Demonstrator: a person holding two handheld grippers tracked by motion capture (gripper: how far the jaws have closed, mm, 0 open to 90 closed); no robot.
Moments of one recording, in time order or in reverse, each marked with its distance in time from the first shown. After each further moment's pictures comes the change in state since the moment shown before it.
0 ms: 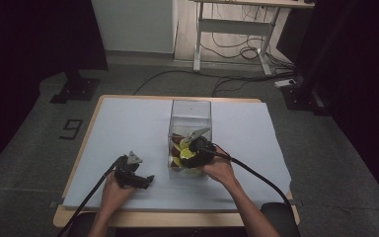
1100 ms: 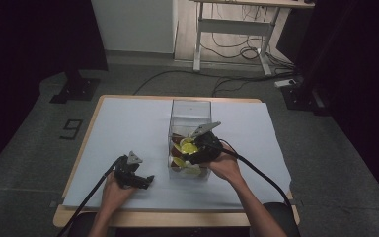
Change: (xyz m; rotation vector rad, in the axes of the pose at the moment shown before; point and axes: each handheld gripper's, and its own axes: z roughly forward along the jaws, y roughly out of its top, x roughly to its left) left arm 0.000 0.000 0.000 -0.001 0.001 0.001; right arm 0.000 0.010 -0.040 -0.110 0.044 0.004
